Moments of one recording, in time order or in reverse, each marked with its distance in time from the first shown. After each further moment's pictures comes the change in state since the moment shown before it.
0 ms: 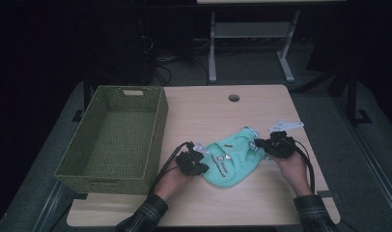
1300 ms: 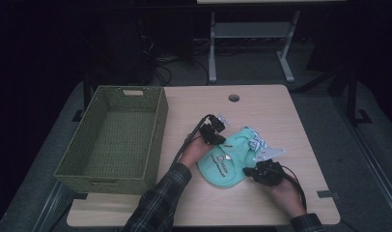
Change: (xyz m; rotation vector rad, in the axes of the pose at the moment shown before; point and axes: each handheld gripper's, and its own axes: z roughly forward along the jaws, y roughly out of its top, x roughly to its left) left arm 0.053 0.093 0.060 -0.001 0.063 0.022; right arm 0.062 -0.047 0.011 0.136 0.106 -0.109
